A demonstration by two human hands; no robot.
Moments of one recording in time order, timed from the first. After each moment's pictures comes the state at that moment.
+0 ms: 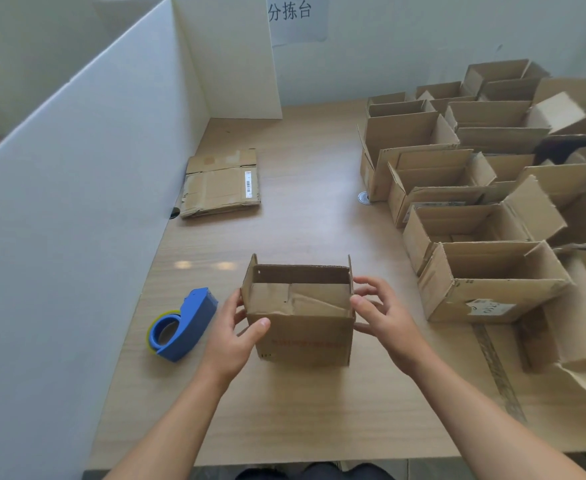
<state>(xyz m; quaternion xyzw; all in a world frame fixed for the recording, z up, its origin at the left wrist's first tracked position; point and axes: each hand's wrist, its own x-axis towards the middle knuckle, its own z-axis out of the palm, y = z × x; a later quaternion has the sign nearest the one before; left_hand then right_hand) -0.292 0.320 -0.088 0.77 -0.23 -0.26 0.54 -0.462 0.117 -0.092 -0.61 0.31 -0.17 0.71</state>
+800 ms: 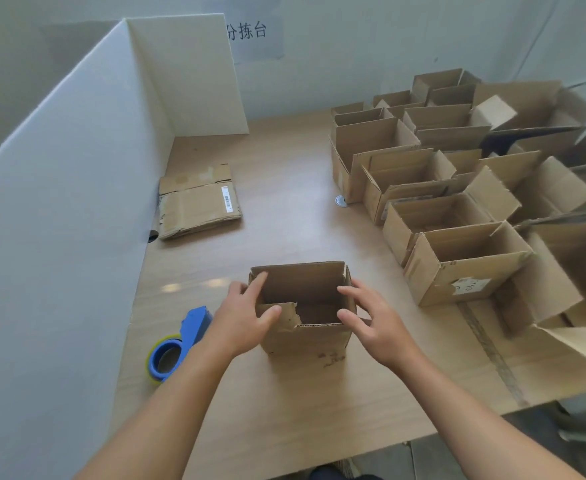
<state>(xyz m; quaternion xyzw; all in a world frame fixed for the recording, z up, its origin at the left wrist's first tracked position) -0.235 0.294 -0.062 0.86 -0.41 -0.22 0.20 -0.454 0.158 -0.092 -0.78 0.32 -0.21 0.49</state>
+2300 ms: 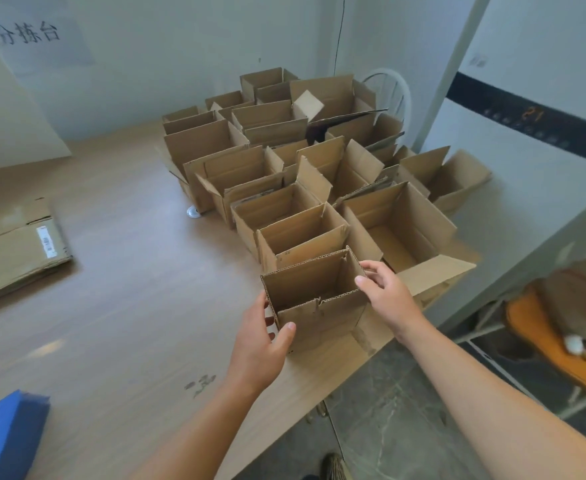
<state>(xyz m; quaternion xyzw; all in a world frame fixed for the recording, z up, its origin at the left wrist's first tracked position) -0.457 0.180 -0.091 0.69 -0.50 -0.35 0.39 -0.670 0.072 -0.061 -0.57 0.60 -0.30 0.48</state>
